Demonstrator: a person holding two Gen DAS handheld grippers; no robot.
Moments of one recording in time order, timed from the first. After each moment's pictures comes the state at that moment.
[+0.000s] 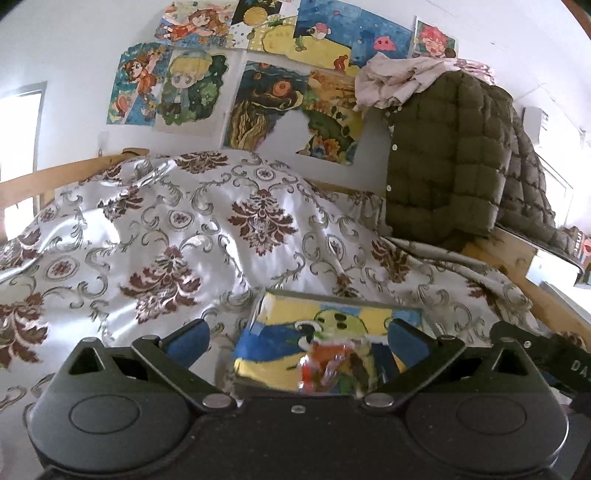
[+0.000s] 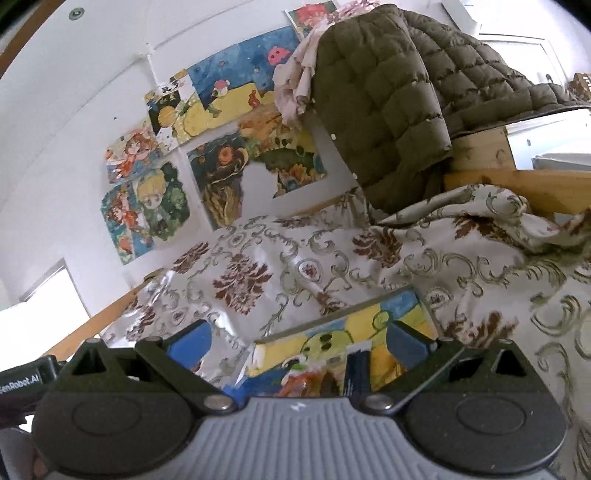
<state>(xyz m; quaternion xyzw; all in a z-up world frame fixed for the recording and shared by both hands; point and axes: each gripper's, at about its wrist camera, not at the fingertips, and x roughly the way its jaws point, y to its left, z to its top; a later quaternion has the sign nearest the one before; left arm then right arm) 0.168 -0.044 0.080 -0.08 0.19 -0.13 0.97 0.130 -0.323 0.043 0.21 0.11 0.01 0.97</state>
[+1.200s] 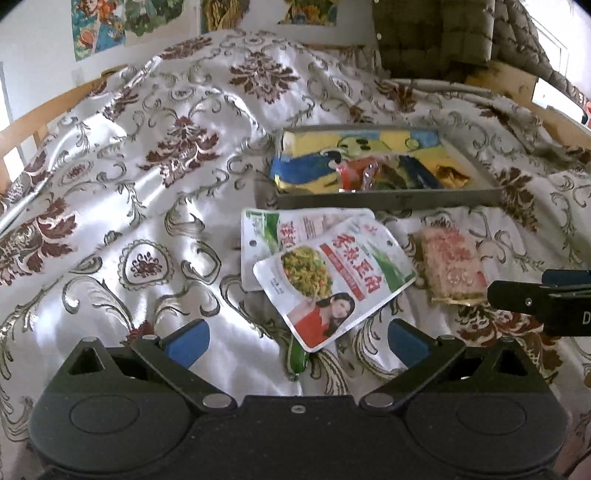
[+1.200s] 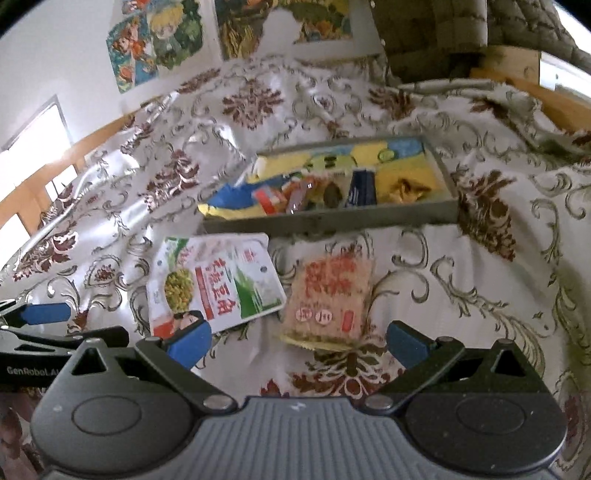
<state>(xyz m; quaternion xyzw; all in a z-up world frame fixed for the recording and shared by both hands) 0.127 -0.011 -0.014 0.06 0.37 -0.14 0.92 0.088 -0.236 -0.022 0.10 0.36 0.01 0.93</state>
